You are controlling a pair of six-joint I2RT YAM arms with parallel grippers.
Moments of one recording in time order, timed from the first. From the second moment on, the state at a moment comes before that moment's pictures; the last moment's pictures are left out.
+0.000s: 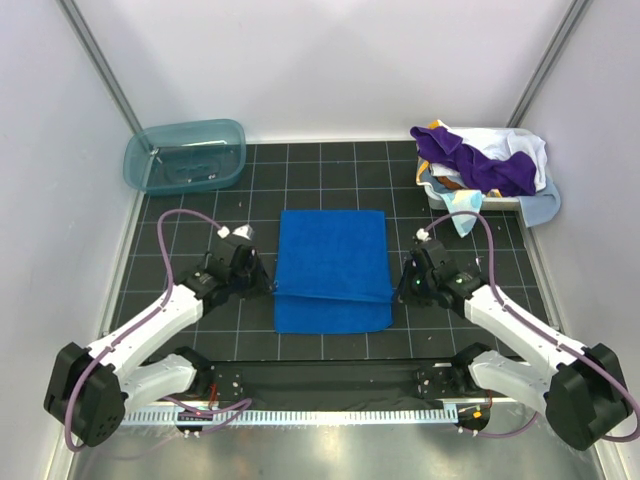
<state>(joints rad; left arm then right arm) -0.55 1.05 0.65 -0.47 0.03 -0.76 0.49 1.01 0.58 -0.55 -0.03 0.69</state>
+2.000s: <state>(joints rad) -0.55 0.99 0.97 -0.67 -0.03 -0.70 0.52 1.01 1.02 -0.81 0.08 0.65</state>
